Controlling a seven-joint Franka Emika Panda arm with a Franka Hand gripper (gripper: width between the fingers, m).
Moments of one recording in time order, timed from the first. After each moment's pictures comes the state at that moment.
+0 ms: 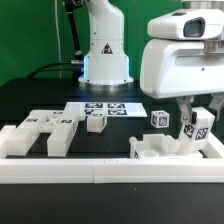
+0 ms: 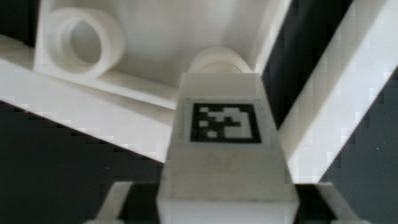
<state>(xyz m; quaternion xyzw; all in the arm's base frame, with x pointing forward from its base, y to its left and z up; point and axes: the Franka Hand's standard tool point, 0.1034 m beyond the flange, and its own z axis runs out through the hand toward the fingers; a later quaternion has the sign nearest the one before) 0.644 0.104 0.086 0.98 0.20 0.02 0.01</state>
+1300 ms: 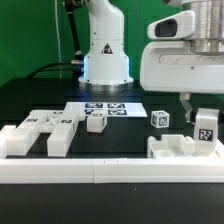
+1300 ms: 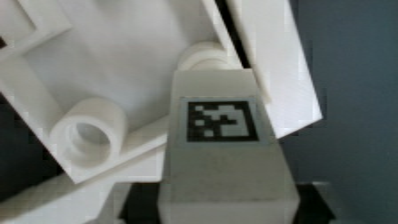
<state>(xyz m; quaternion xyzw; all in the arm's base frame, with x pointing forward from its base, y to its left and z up) 0.647 0.115 0.086 0.97 -0.24 0.05 -0.03</state>
